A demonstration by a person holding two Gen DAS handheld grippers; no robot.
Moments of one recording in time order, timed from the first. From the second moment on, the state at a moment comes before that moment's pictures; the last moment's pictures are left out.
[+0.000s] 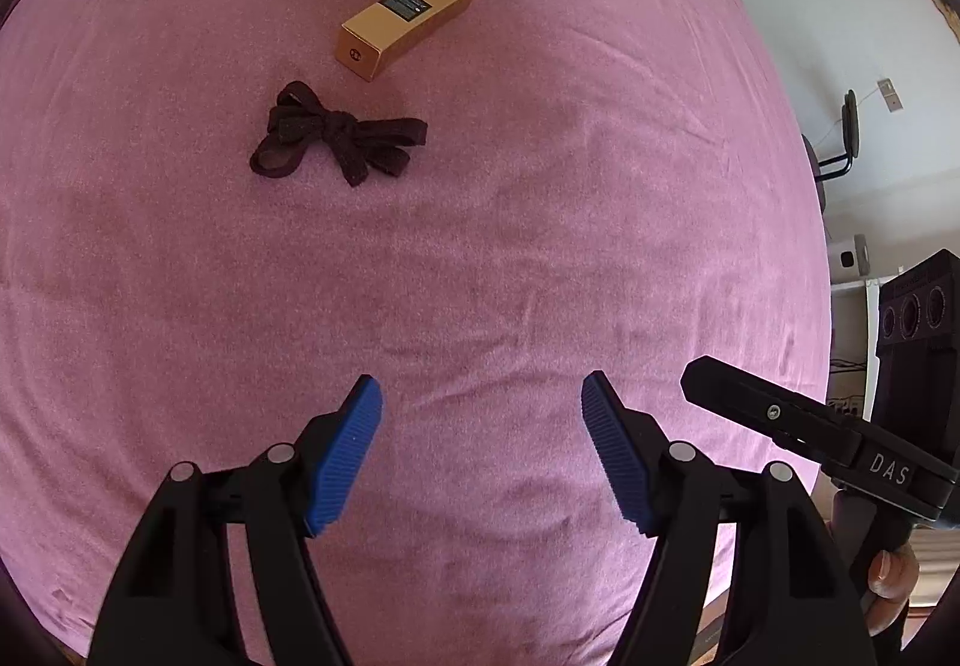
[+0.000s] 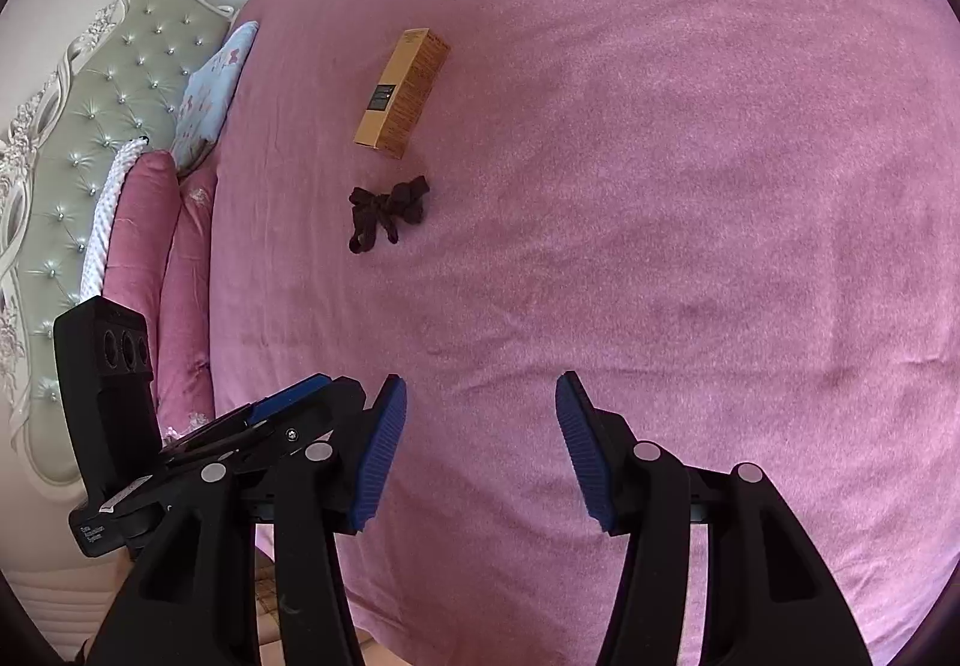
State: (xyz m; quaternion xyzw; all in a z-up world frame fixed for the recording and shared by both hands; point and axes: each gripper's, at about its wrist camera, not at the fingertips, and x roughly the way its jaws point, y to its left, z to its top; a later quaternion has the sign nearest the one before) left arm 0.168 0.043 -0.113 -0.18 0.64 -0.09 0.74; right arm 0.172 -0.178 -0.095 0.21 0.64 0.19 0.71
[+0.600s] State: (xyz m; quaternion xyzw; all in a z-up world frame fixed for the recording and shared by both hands) left arm 0.294 0.095 -0.203 -0.26 0.65 0.01 0.72; right arm 0.280 -0.136 -0.155 0.23 0.65 0.20 0.69
